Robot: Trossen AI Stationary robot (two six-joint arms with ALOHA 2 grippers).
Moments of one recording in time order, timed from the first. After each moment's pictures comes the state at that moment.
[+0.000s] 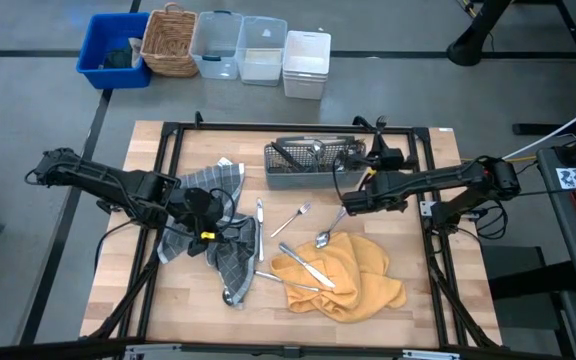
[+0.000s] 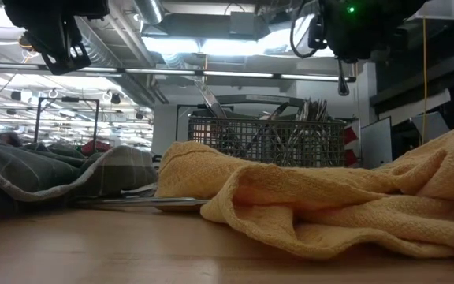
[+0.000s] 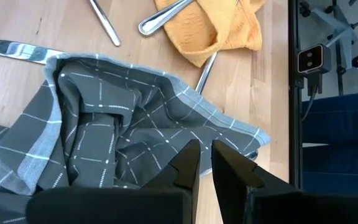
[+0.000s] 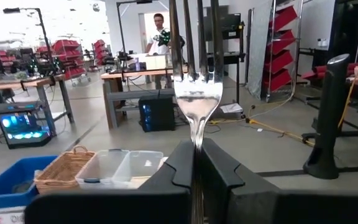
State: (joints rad) left arm -0.22 0.96 0.77 -0.69 0.14 -0.51; right arm 0.04 1.51 1.12 -1.49 1.57 2.01
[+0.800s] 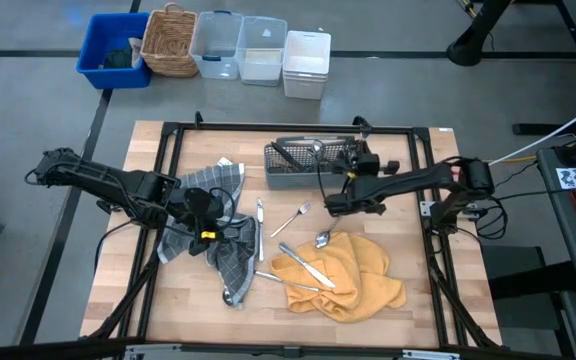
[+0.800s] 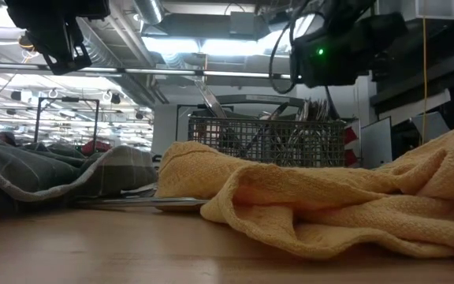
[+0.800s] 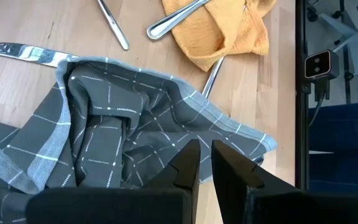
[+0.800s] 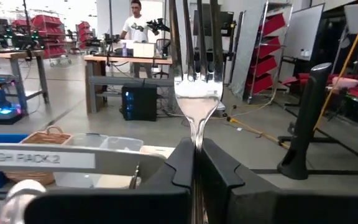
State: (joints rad) left arm -0.22 0.96 0.77 -0.69 0.11 -0.52; right arm -0.01 1.71 1.12 -1.32 1.55 1.90
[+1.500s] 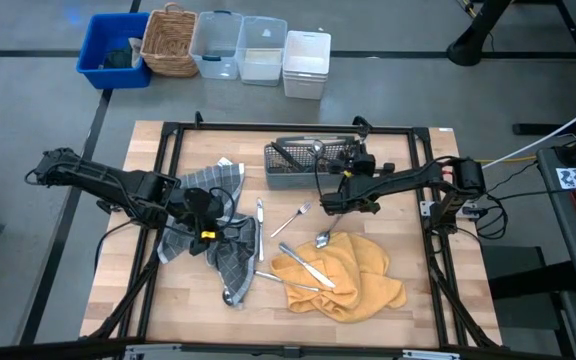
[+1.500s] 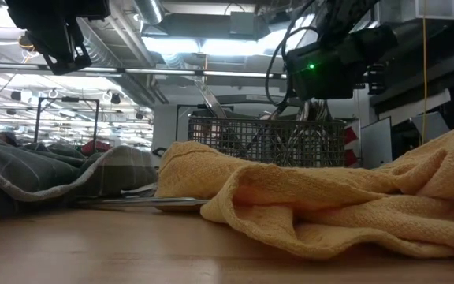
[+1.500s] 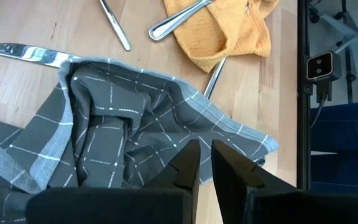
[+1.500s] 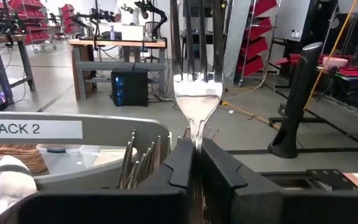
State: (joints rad) left arm -0.22 0.96 0.77 -0.69 0.10 -0.52; right arm -0.03 1.77 1.12 -1.27 1.46 1.93
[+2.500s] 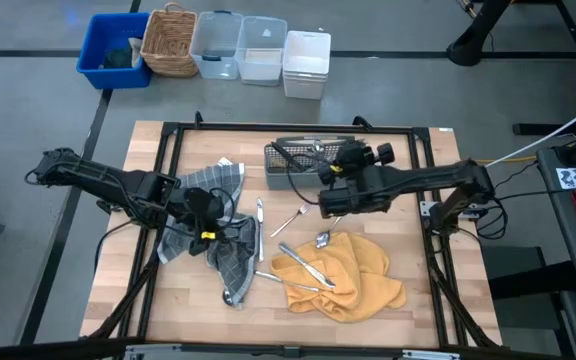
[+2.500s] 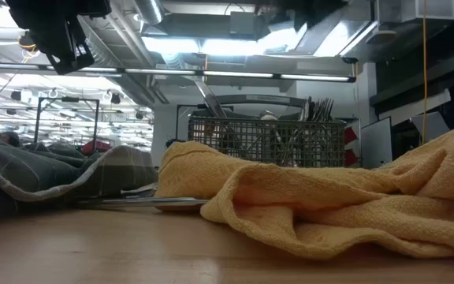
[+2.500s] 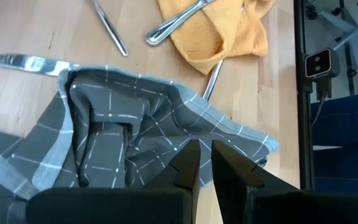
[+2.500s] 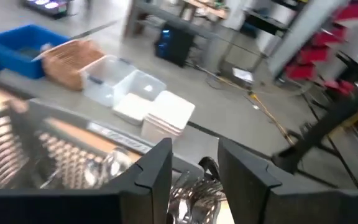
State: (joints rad) left arm -0.22 0.96 0.77 -0.68 0.10 -0.48; right arm 0.15 1.73 1.75 -1.57 1.23 1.23
